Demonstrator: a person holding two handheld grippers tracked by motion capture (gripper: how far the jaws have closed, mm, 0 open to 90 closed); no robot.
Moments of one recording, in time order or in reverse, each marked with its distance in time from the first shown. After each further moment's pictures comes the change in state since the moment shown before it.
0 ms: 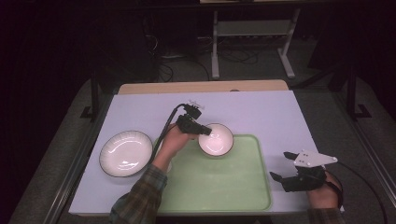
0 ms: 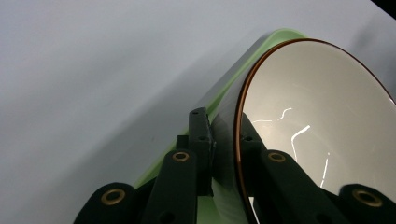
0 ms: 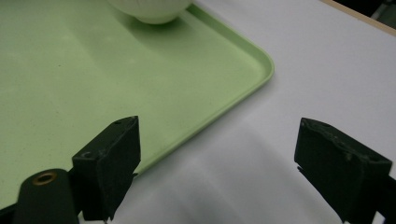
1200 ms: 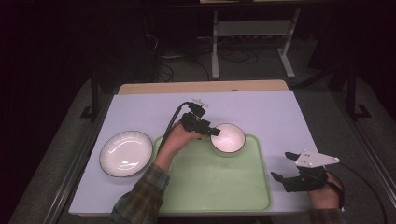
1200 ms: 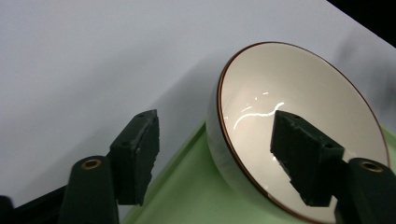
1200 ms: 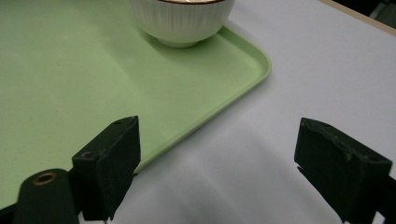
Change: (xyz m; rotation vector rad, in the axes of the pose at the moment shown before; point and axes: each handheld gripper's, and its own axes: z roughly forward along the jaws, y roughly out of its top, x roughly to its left) left arm -0.001 0.004 -0.006 -0.062 -0.033 0.051; right arm -0.001 -0.002 -0.002 -0.004 -0.003 0.007
